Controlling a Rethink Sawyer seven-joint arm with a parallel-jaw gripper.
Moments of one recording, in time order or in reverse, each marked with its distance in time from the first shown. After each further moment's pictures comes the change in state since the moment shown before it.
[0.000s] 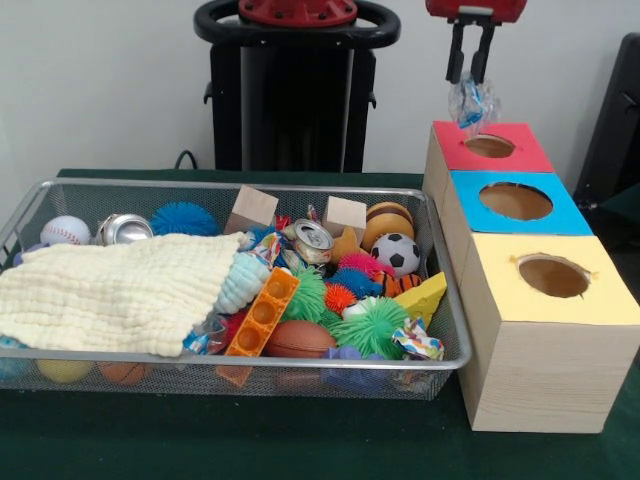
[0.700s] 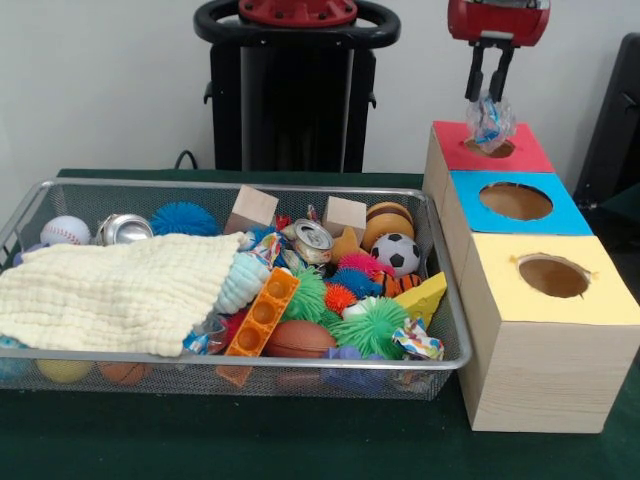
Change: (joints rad) arm 0.106 0.096 -0.051 -0.035 0.068 0.000 0.000
